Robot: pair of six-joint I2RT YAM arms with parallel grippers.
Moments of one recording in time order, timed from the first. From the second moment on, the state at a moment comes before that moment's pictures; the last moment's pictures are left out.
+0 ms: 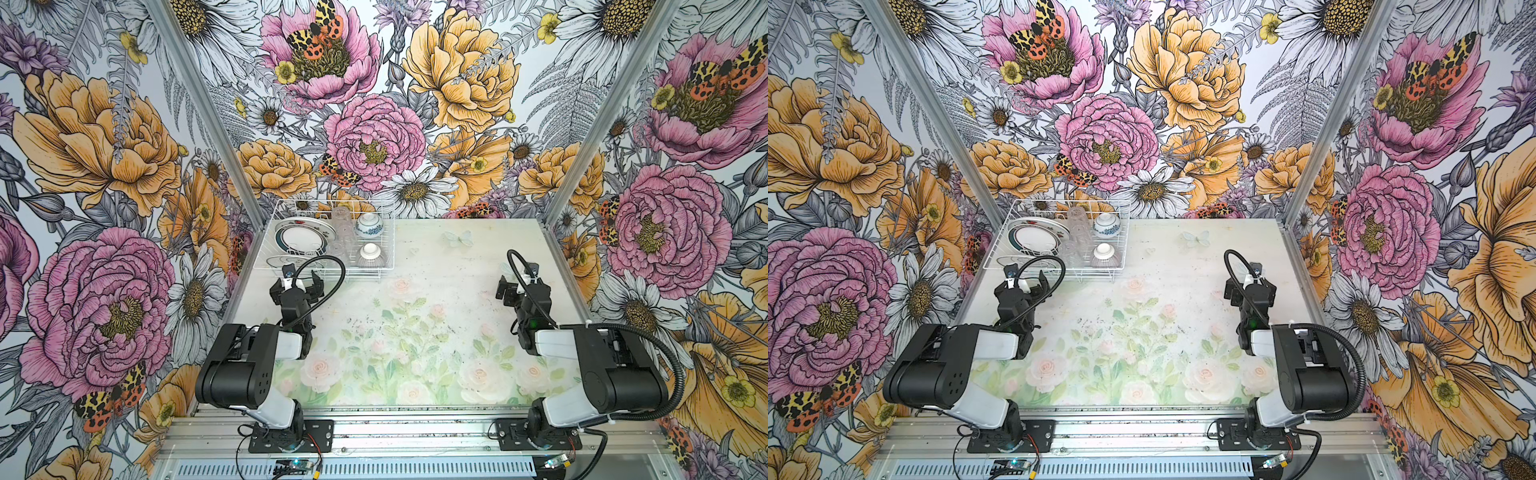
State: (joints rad) left arm -0.06 1.55 0.36 1.02 -0.35 -0.06; right arm 0.01 1.50 0.39 0.79 0.20 0.01
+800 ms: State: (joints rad) left arm -0.11 1.20 0.39 0.70 -0.50 -0.14; right arm 0.19 1.33 0.47 0.57 0.39 -0.07
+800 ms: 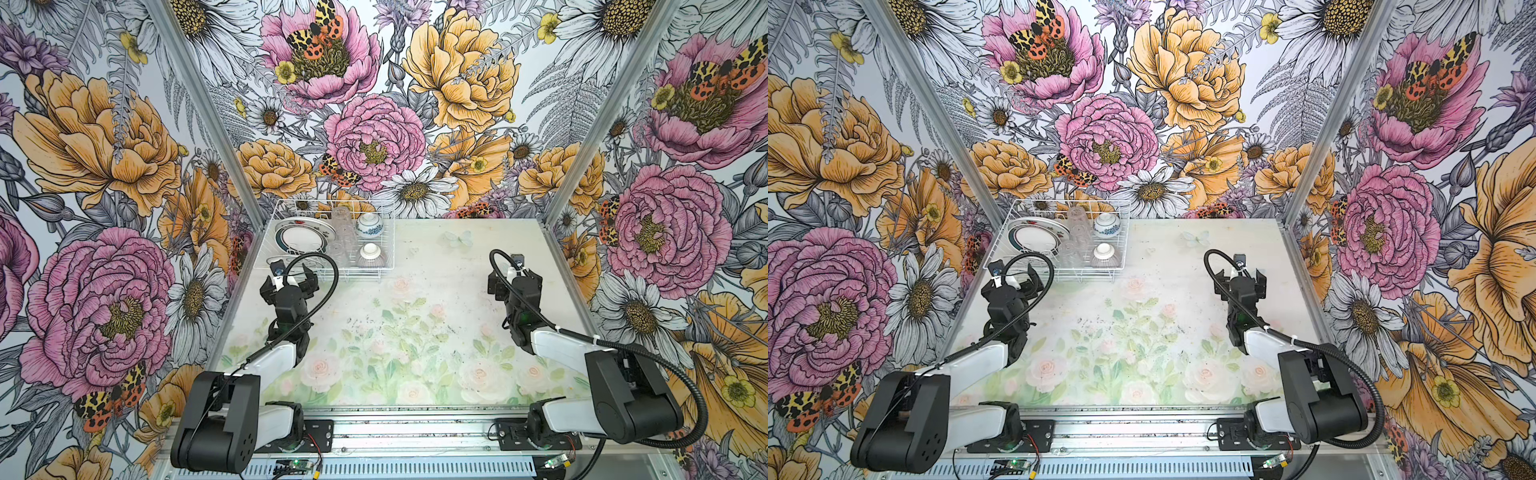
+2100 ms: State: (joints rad) left arm -0.52 1.63 1.18 -0.07 -0.30 -0.40; right arm 0.50 1.25 0.80 0.00 0.08 0.35
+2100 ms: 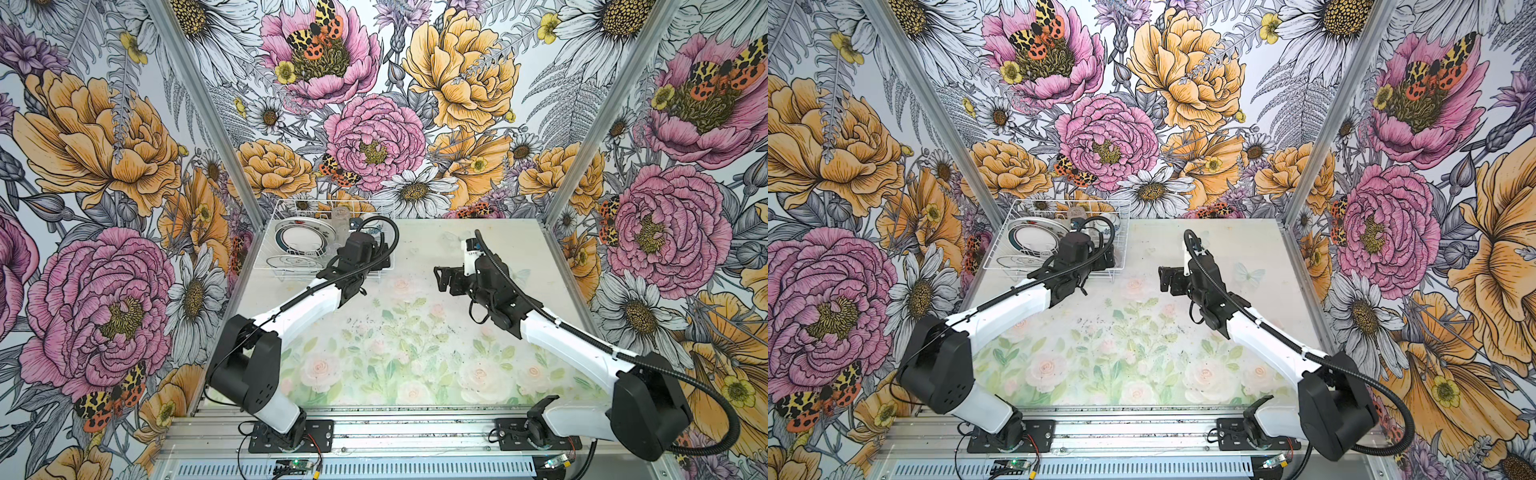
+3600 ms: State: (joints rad) left arm -0.74 2.07 1.57 -0.22 -0.21 -0.51; right arm 0.31 0.90 0.47 -0.02 0.19 0.52
